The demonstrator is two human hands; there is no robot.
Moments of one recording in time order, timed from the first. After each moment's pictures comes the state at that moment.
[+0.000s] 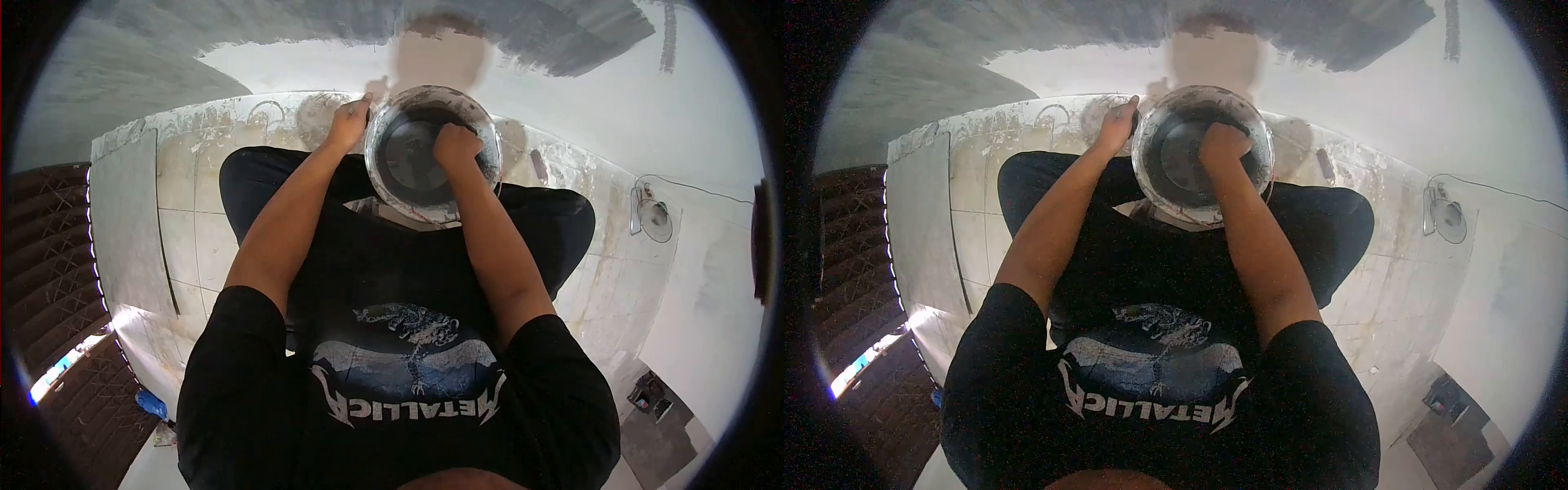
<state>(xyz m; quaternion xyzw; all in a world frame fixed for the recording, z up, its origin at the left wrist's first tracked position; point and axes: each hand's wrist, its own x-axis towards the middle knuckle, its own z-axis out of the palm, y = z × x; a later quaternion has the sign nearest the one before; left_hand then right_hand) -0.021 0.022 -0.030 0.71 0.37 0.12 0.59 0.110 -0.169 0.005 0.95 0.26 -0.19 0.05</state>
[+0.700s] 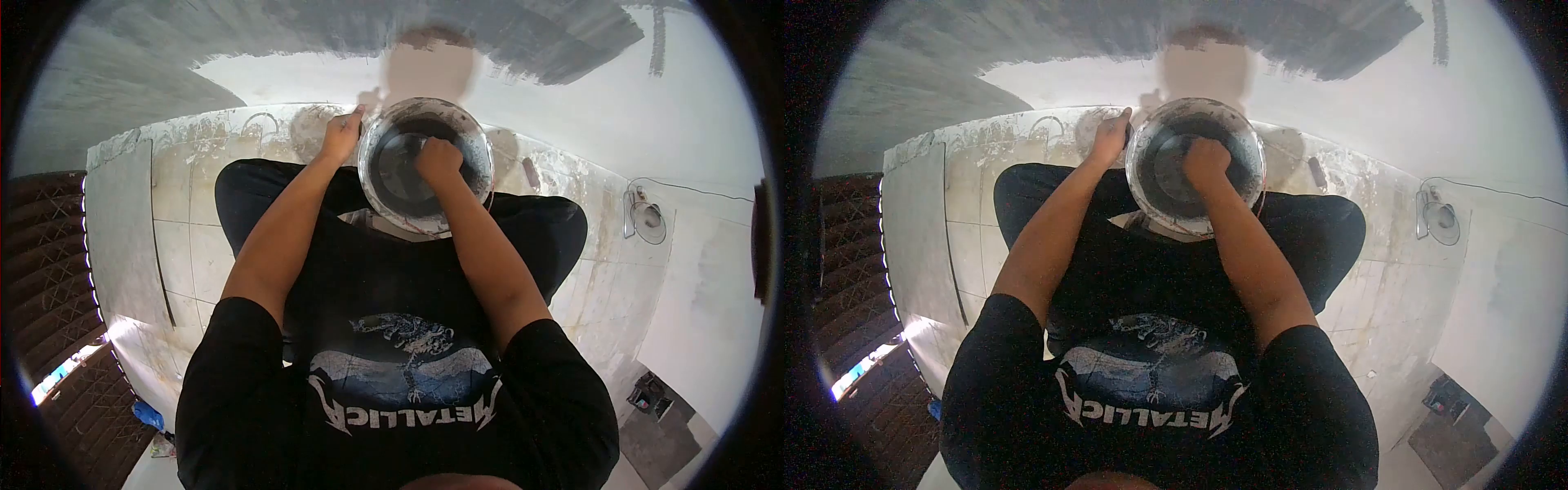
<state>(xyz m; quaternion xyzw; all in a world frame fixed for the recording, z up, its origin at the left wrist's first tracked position) -0.018 0.023 -0.032 0.70 0.38 0.15 0.58 0.098 -0.166 0.000 0.93 0.31 -0.21 -0.03</state>
